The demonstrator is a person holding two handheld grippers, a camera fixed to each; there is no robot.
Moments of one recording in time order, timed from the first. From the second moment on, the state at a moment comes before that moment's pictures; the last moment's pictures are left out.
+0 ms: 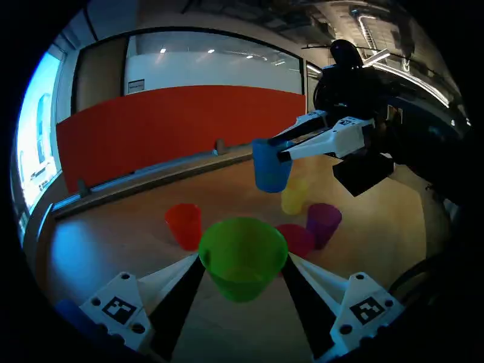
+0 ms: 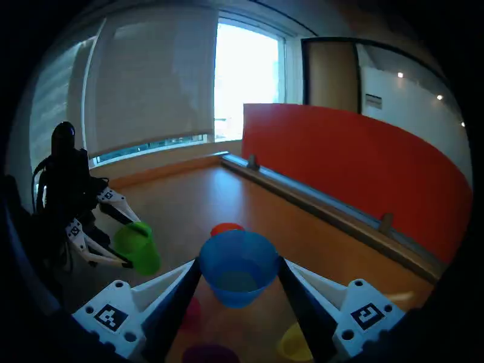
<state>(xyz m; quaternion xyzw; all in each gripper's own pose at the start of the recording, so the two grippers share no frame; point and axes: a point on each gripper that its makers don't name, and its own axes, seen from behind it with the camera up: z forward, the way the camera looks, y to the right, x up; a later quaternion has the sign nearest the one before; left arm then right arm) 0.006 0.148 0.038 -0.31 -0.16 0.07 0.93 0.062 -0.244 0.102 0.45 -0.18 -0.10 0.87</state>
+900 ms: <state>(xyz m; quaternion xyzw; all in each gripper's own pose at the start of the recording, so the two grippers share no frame) 0.070 0.169 0.017 -0.32 -0.08 0.06 0.94 0.137 -0.238 0.055 0.43 -0.05 -0.05 0.90</state>
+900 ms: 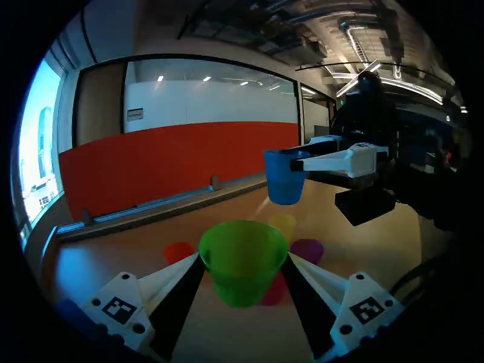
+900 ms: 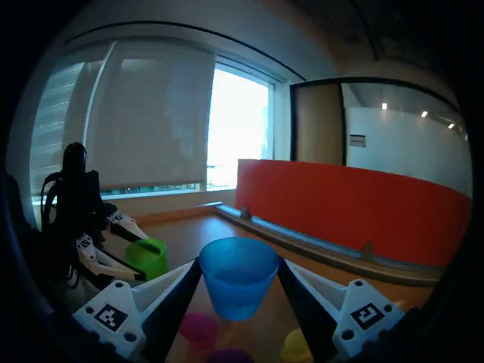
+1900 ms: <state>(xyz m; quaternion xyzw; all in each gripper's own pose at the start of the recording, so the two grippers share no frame) 0.096 0.177 0.015 -0.32 -0.04 0.03 0.95 0.153 -0.229 0.036 0.42 -0.01 -0.03 0.90</state>
